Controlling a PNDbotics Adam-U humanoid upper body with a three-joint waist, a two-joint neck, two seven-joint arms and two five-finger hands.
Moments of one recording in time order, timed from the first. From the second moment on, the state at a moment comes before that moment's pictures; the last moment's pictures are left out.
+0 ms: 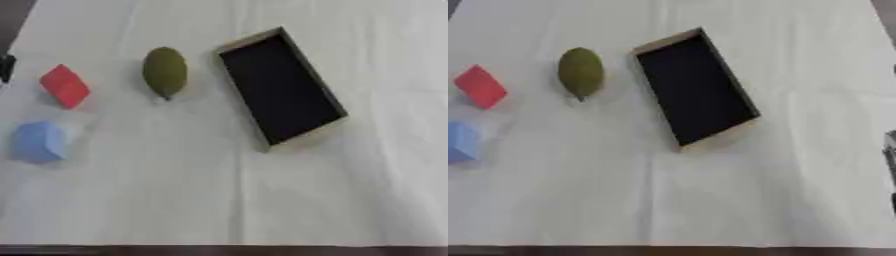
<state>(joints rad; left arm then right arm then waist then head) -0.25 0.88 -0.01 -1.87 -0.45 -0.05 0.15 -0.26 -0.47 -0.13 -1.99 0.03 -0.29 -0.32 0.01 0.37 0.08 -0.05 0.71</state>
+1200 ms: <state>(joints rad) -0.39 0.97 -0.13 -1.59 -0.48 -0.23 -0.23 -0.25 -0.48 -0.13 -1.99 0.03 -0.29 -0.32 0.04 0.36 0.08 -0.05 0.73</state>
